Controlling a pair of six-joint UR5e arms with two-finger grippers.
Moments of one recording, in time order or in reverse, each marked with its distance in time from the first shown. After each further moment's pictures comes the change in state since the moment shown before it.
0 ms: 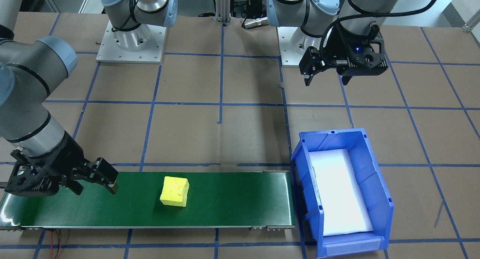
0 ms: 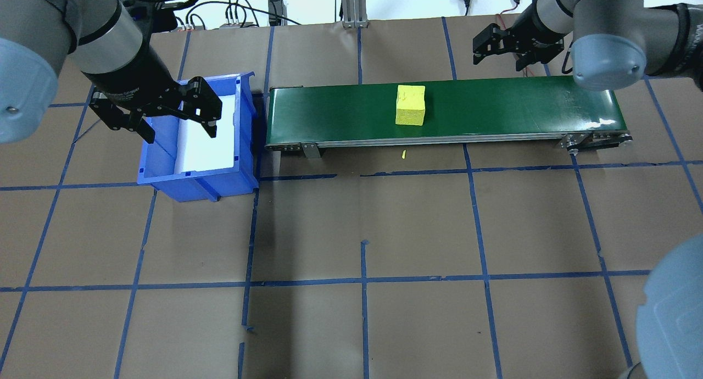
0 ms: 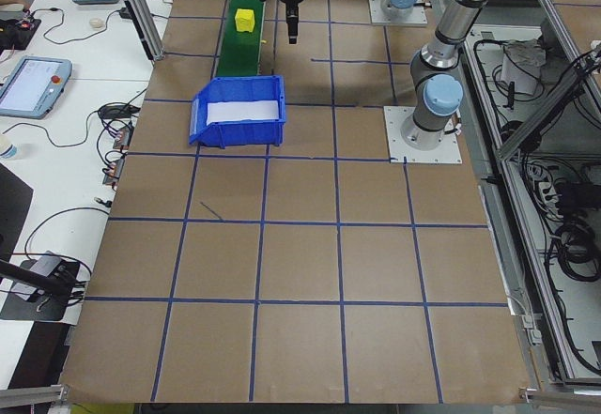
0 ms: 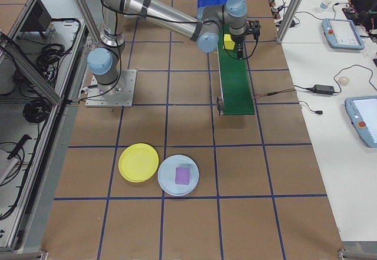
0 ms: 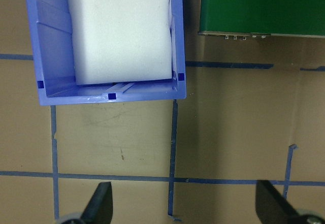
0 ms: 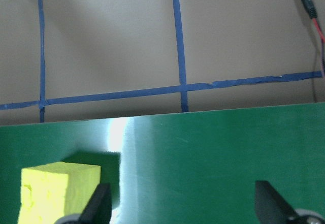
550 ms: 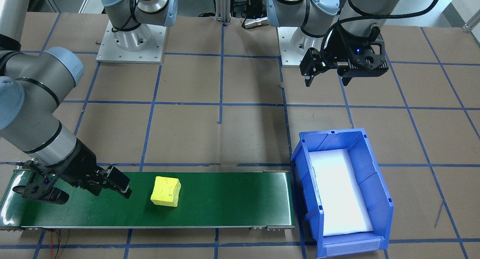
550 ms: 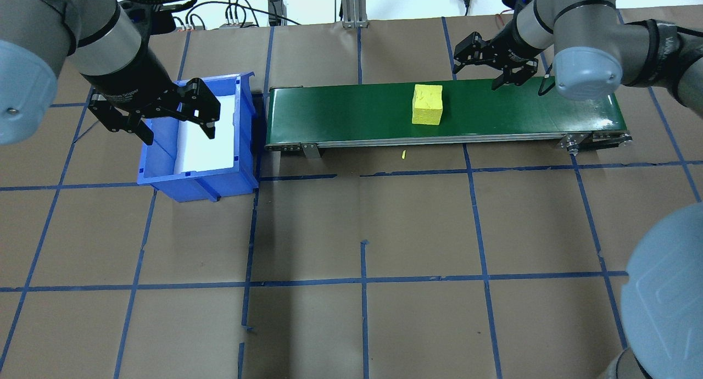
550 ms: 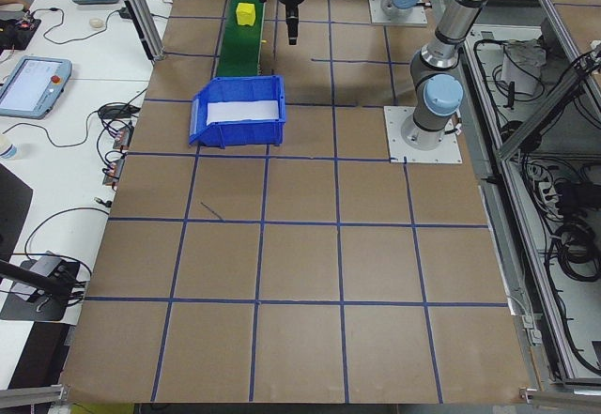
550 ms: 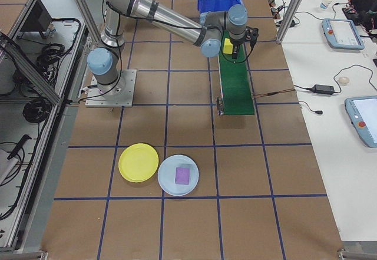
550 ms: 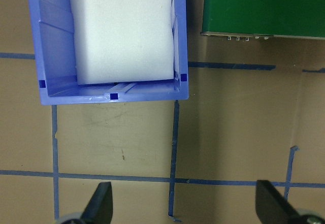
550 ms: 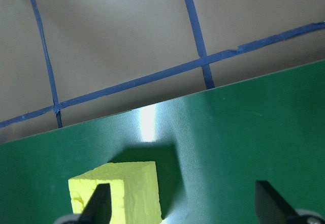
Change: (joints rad) left arm 0.005 0.000 -0.005 0.002 0.001 -0.001; right arm 0.009 0.044 0.024 0.000 0.061 0.162
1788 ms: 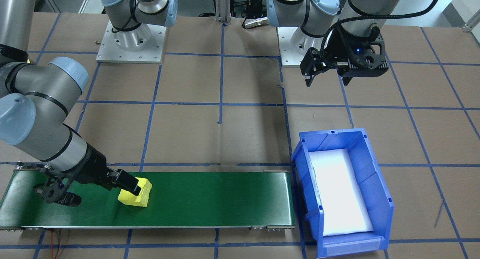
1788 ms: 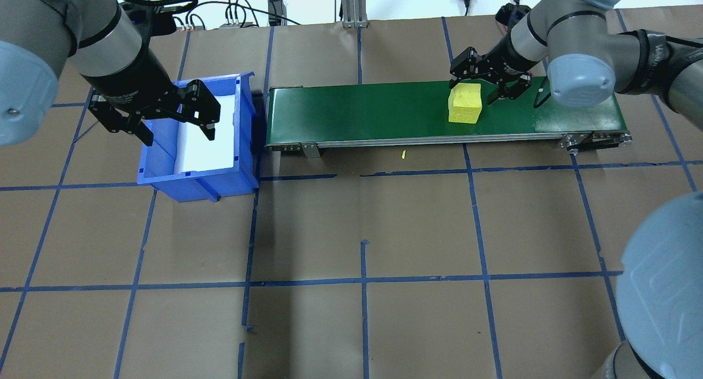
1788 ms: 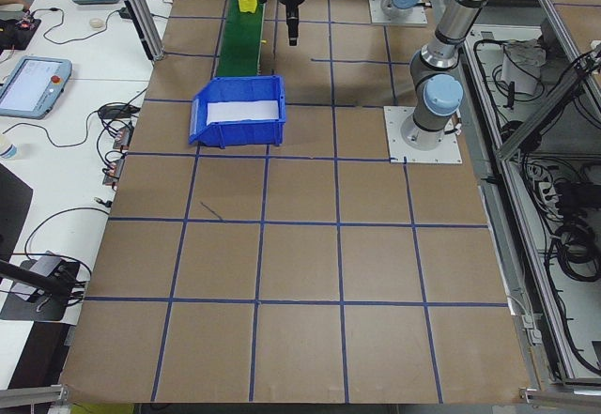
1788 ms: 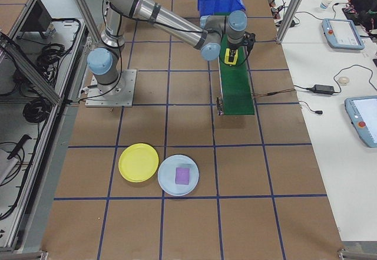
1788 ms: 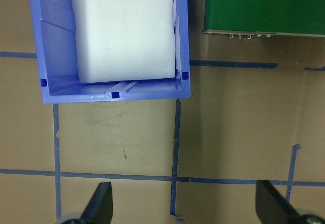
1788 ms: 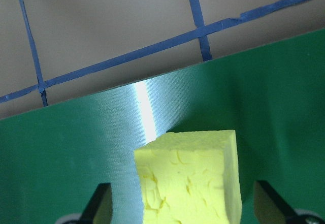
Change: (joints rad) left arm -0.002 0.001 -0.002 -0.003 0.004 0.003; right arm 0.000 0.022 0.021 0.033 0.002 -0.073
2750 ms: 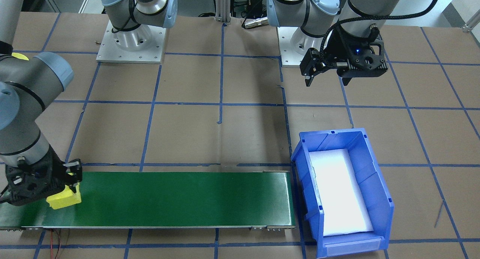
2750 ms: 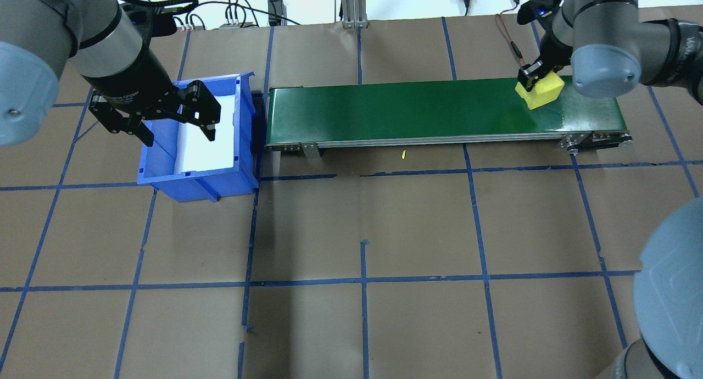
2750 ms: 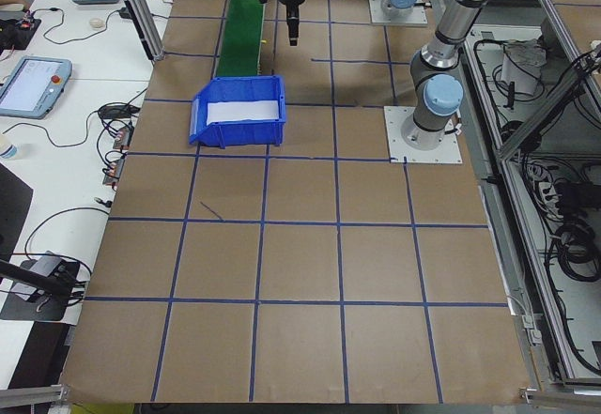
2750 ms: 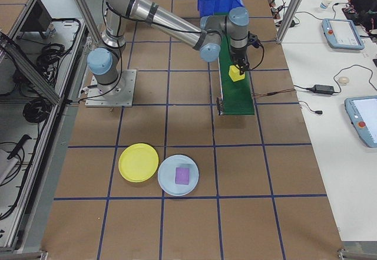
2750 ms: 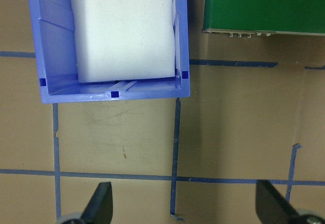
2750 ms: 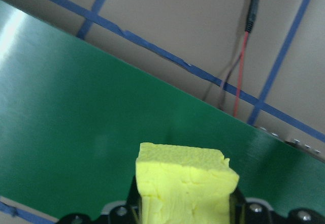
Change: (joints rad) left arm 0.000 0.000 -0.002 0.000 -0.001 0.002; right arm -0.079 -0.048 -0.019 -0.061 -0.436 -0.824
